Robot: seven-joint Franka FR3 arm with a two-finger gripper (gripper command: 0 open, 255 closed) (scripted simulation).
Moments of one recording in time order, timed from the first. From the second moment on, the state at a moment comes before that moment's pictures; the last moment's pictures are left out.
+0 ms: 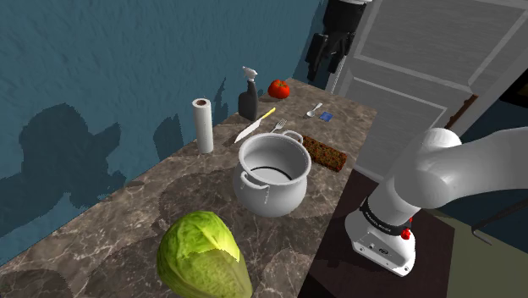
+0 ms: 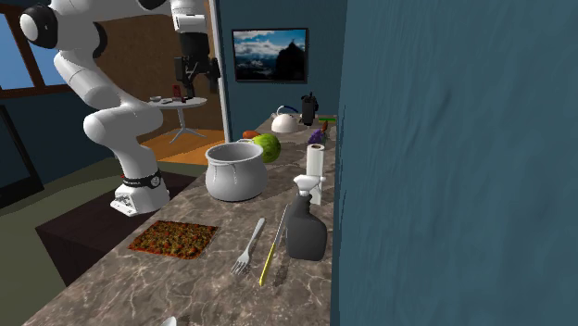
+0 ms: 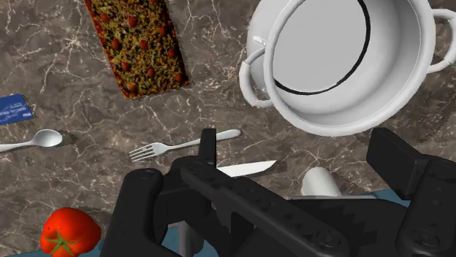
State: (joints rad) arm -0.02 -0.80 0.07 -2.36 0.04 1.61 0.12
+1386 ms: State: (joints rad) arm -0.08 -0.14 -0.06 -2.04 0.03 1.95 -0.07
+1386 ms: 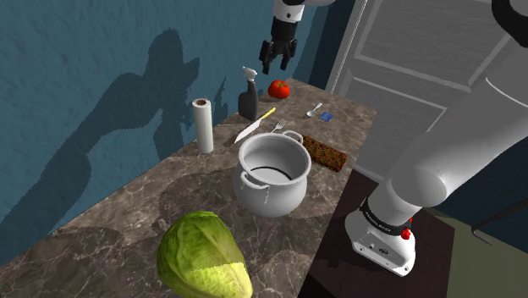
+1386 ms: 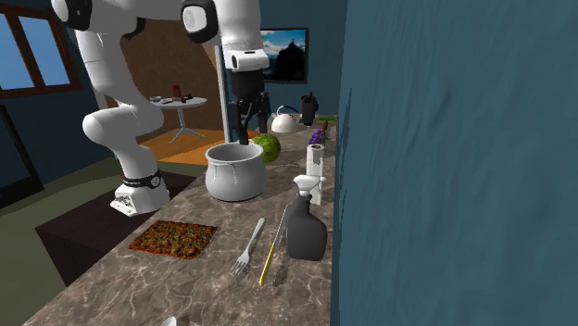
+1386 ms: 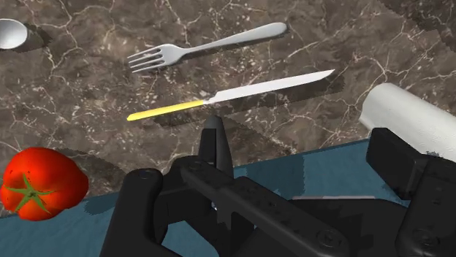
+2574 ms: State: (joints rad) arm -0.12 0.33 -0.09 -1.67 0.11 2.03 -0.18
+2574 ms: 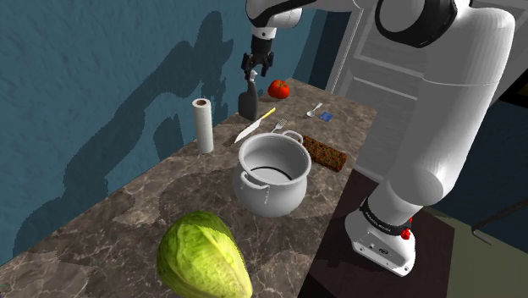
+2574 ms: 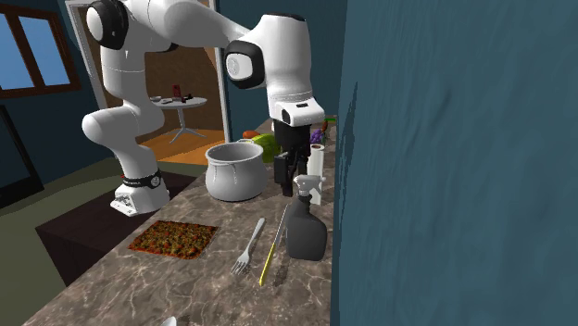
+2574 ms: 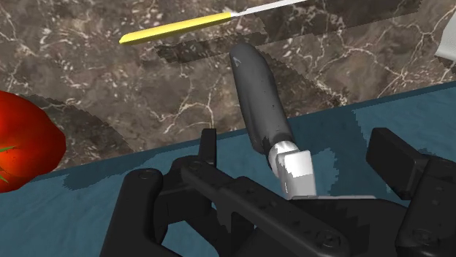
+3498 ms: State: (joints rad) arm -0.12 0.33 -0.09 -1.67 0.11 2.04 -0.18
